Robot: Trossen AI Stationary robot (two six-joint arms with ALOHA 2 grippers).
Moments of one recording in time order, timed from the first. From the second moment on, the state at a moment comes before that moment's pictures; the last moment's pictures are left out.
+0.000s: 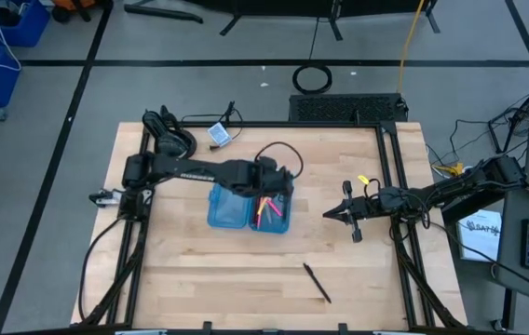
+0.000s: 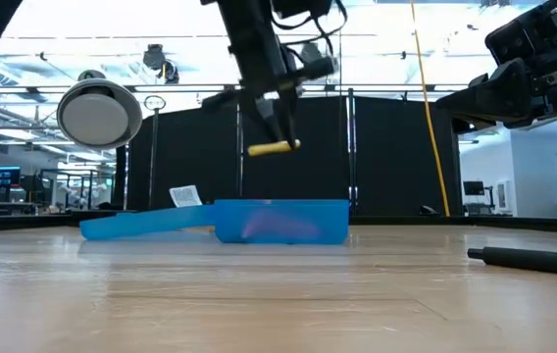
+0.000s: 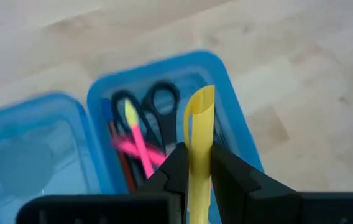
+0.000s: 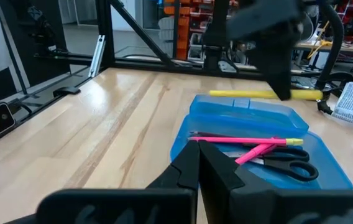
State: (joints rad) left arm 0.00 1.99 1.69 -0.89 -0.35 -1.10; right arm 0.17 0.83 0.02 0.71 0.05 -0.04
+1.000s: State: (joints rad) left arm -0.01 2.15 1.69 -1.02 -0.41 -1.33; right arm 0.17 0.83 0.02 0.70 0.05 -0.01
